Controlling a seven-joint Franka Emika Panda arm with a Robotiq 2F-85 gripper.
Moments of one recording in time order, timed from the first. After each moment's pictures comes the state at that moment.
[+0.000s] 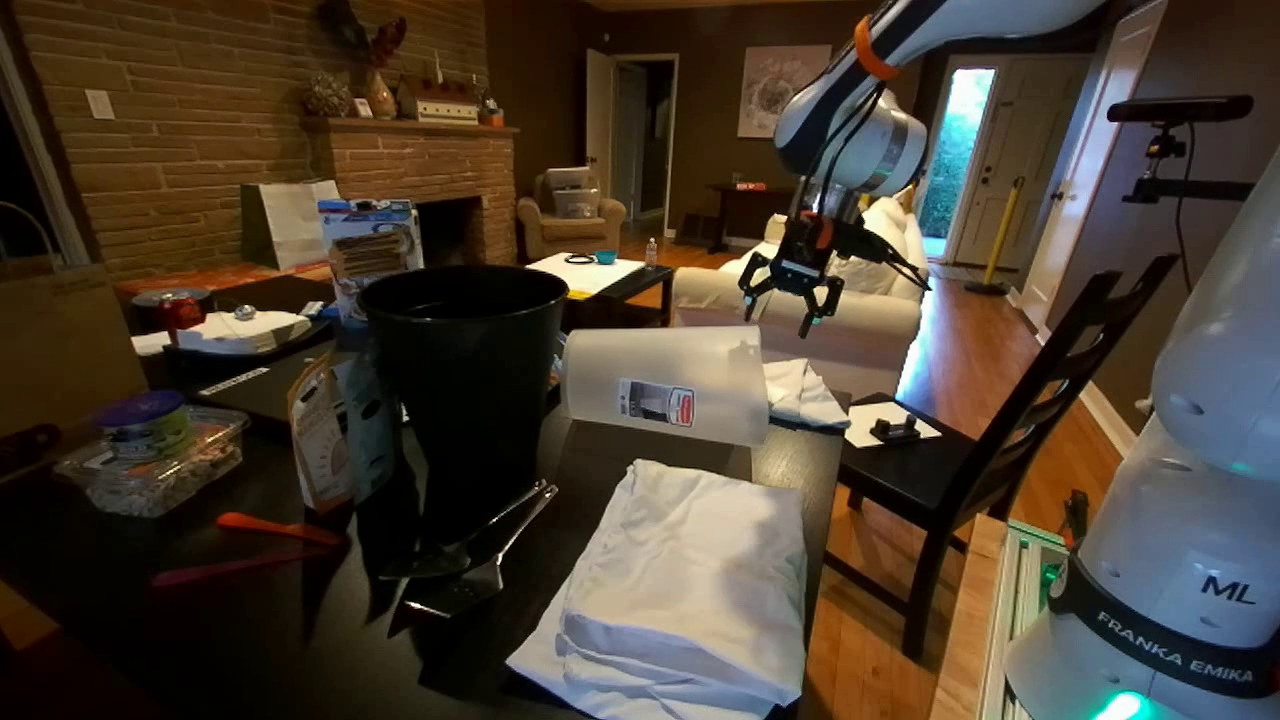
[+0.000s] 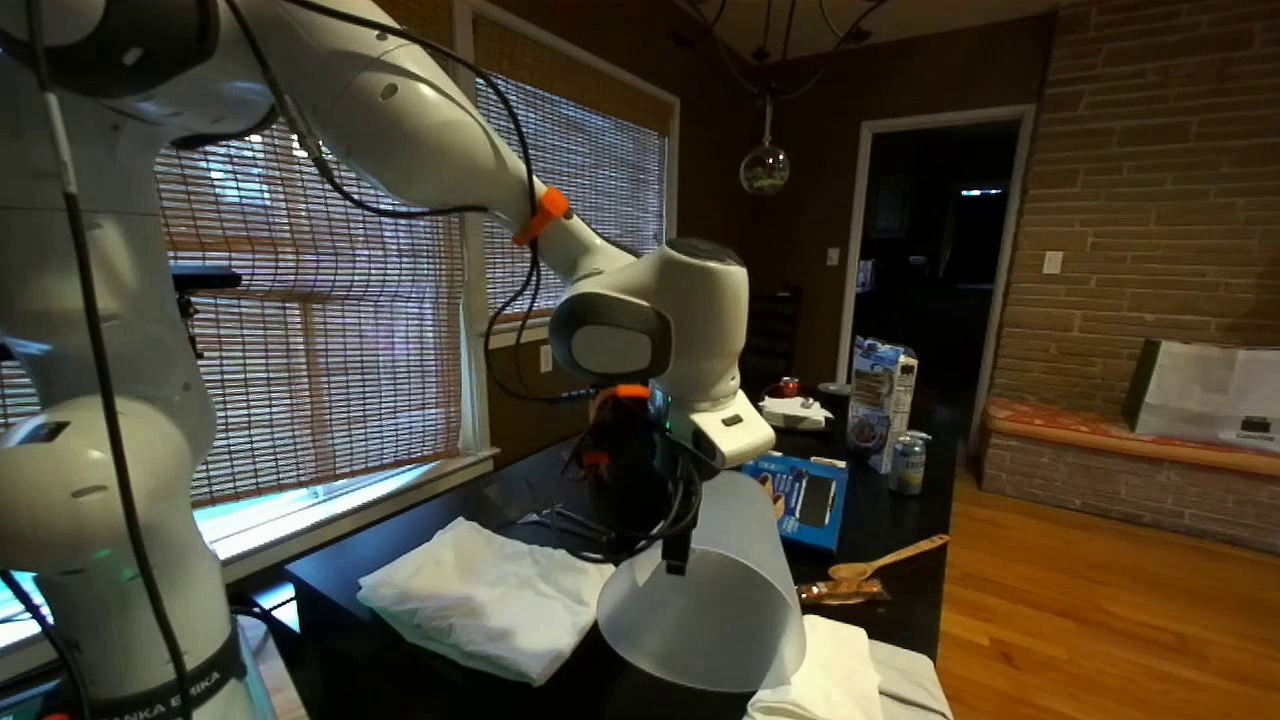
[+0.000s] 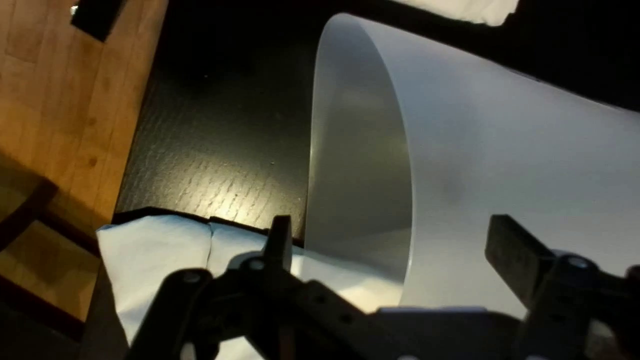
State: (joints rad) arm -0.33 -0.01 -0.29 -2.35 0.34 2.36 0.15
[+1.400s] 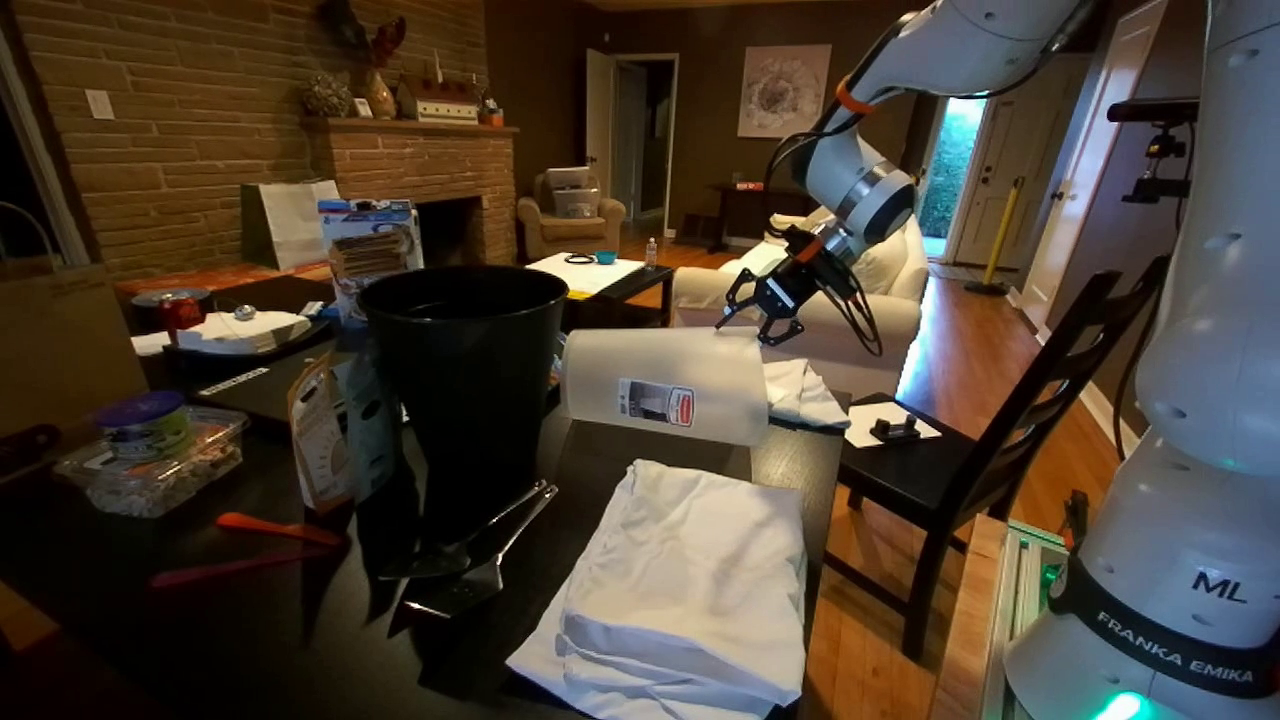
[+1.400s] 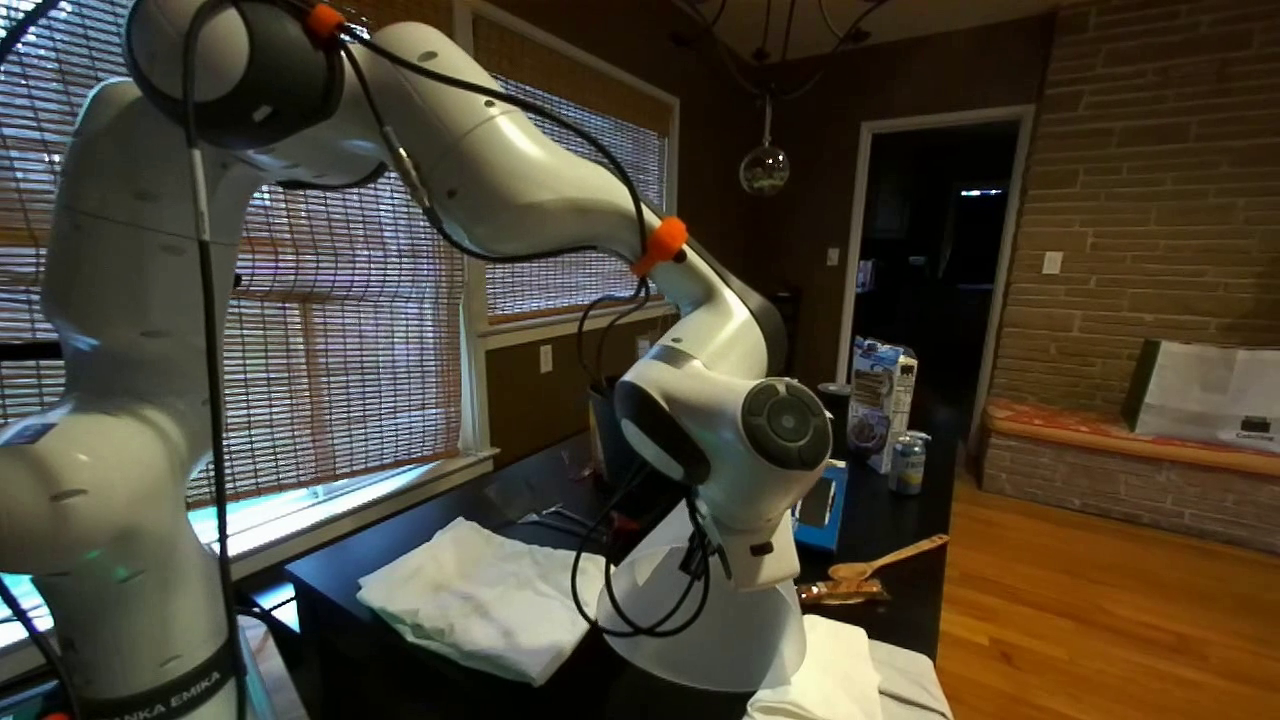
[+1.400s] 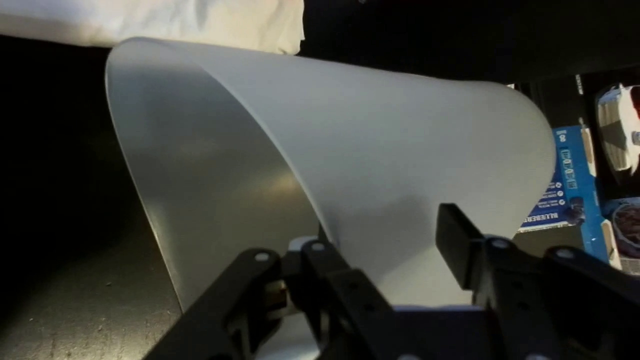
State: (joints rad) arm -0.40 0.27 -0.34 -2.16 1.06 2.05 -0.15
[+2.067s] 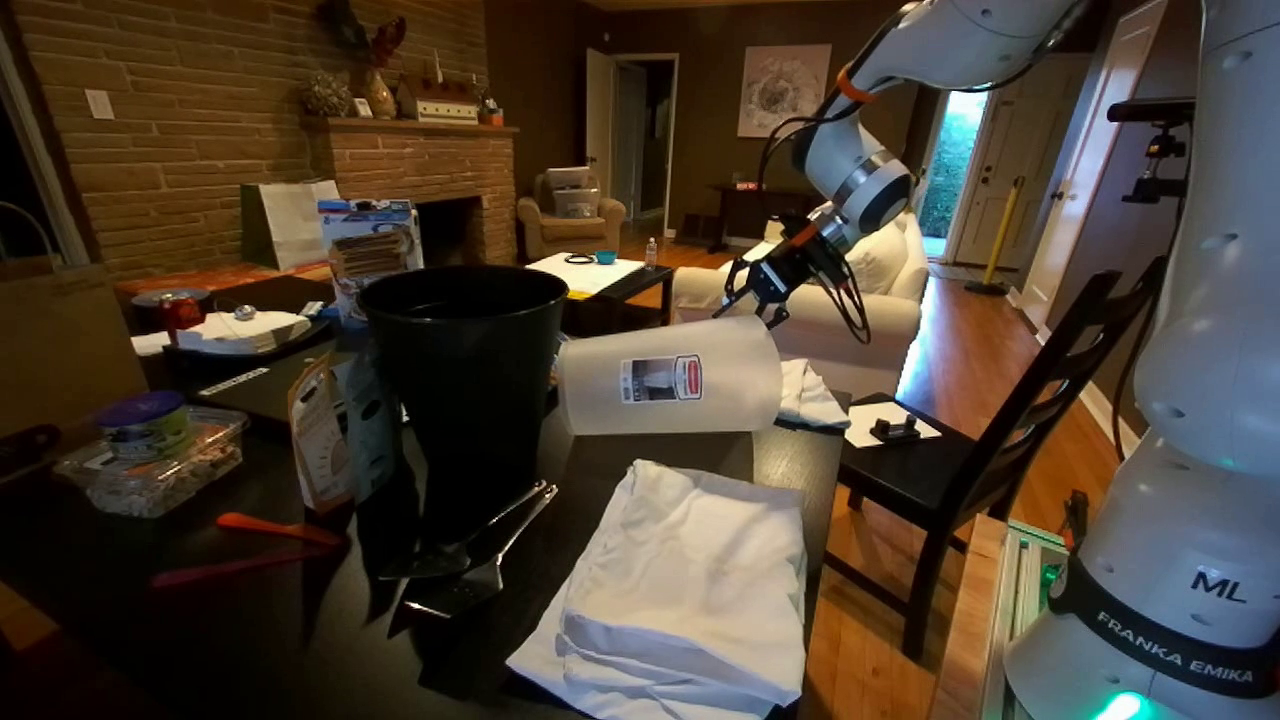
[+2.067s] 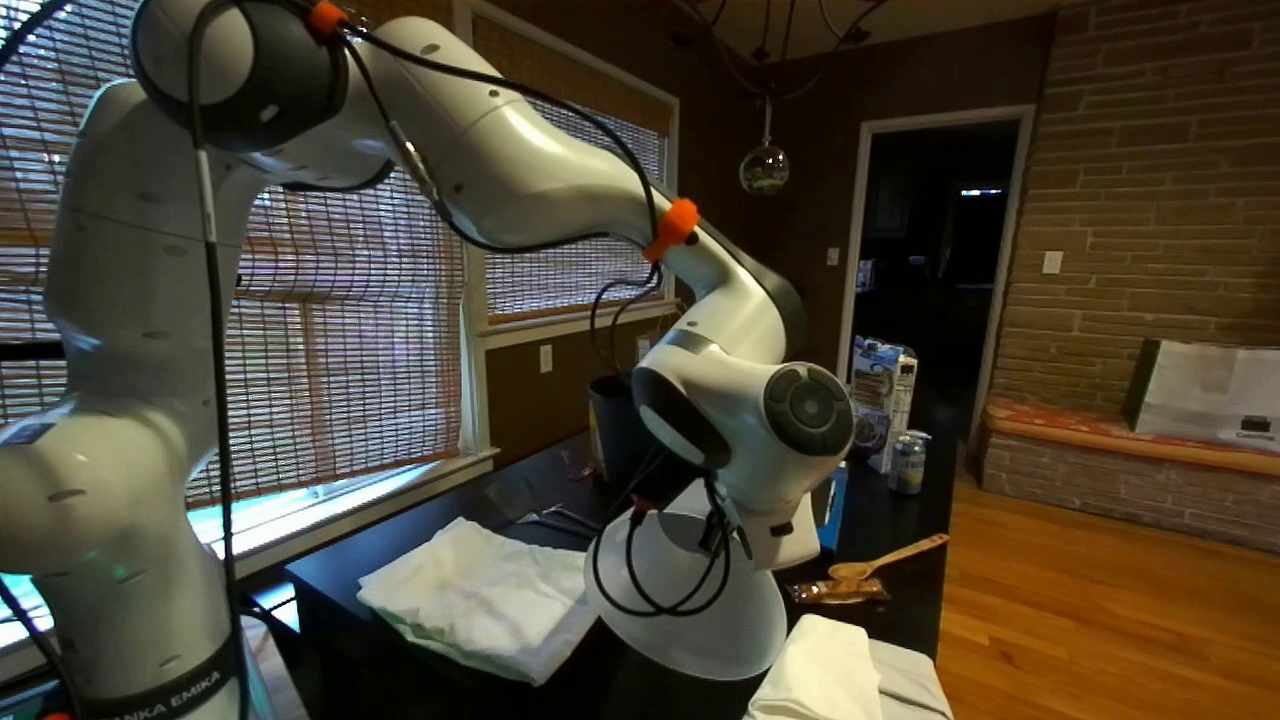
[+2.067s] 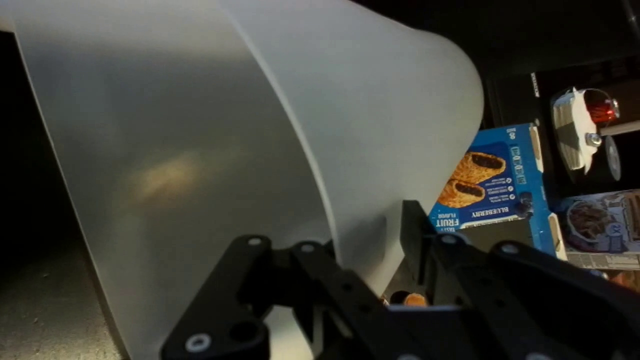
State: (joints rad) arm -0.41 0.28 -0.34 -2.10 1.10 2.01 -0.14
